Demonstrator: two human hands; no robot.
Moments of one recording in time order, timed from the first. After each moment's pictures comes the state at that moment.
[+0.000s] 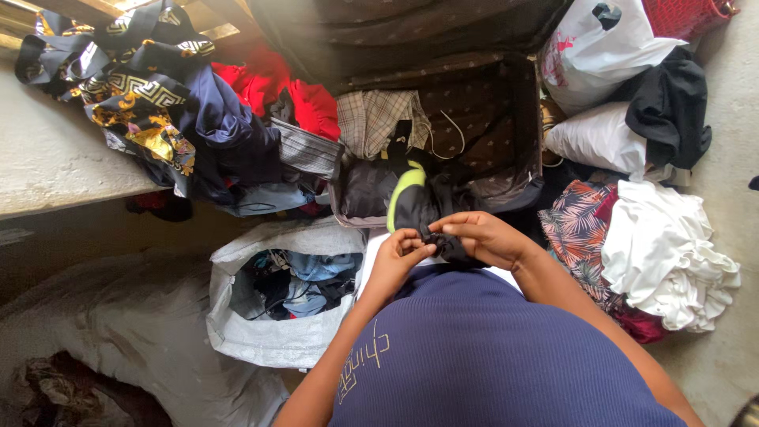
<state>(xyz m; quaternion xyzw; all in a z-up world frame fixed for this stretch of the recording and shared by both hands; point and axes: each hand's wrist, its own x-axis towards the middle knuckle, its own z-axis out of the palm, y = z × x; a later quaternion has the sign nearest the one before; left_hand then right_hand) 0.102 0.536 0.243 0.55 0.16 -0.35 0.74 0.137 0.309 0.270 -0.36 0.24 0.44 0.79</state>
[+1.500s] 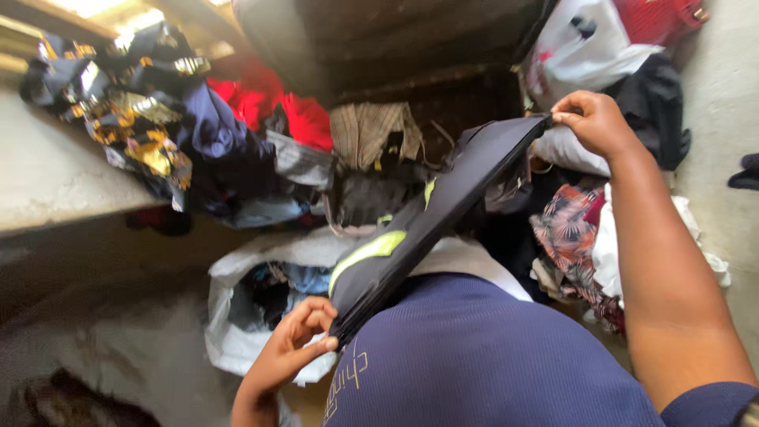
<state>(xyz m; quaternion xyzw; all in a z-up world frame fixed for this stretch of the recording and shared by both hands) 0.076 0.690 0.394 0.56 0.07 -0.44 0.70 0.251 0.061 0.176 -0.86 0.09 0.14 0.47</state>
